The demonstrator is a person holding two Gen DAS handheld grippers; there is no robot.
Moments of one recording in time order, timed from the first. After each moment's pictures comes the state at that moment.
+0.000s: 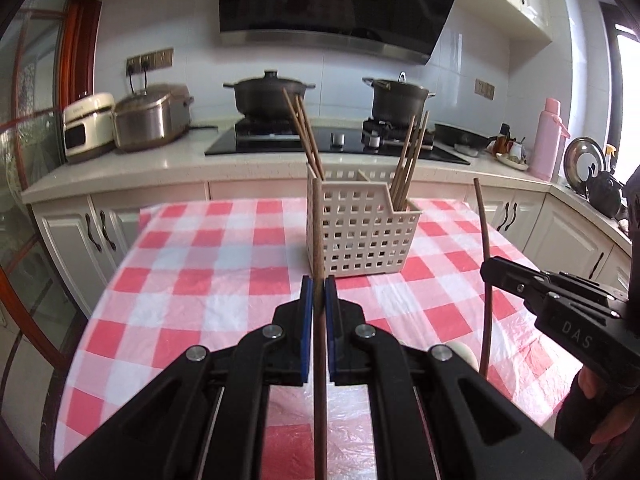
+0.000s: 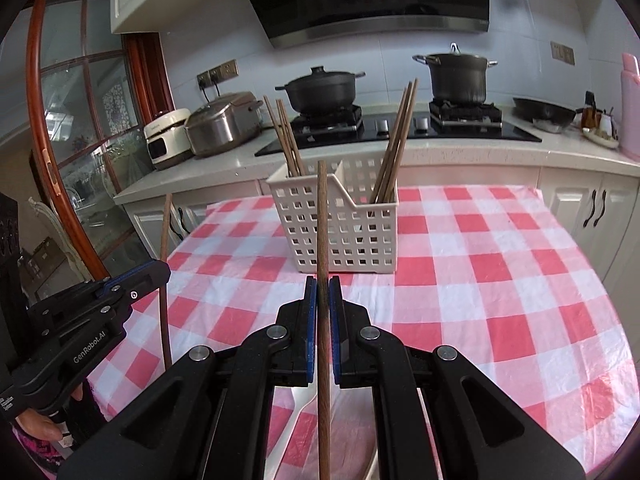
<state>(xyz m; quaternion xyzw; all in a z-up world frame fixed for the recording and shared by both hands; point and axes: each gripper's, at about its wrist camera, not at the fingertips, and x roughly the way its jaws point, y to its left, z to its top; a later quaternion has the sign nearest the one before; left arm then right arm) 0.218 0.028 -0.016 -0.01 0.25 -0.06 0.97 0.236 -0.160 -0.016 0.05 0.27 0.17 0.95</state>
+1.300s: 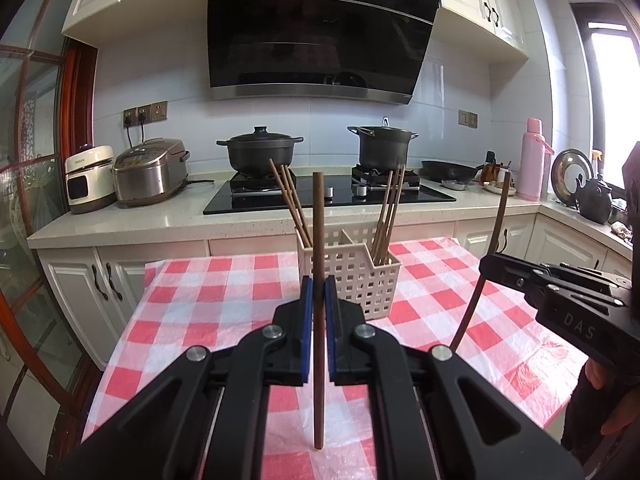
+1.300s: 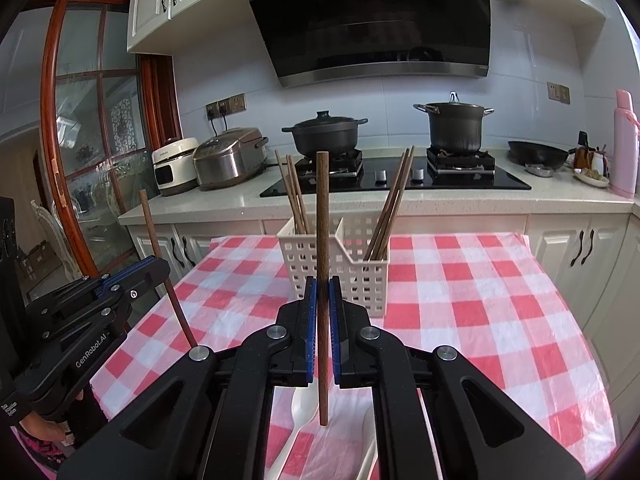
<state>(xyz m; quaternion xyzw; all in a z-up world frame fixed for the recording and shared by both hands) 0.194 0.015 0.027 0.01 0.18 -0.07 0.98 0.215 -0.166 0.031 0.03 0.21 0.16 0.96</state>
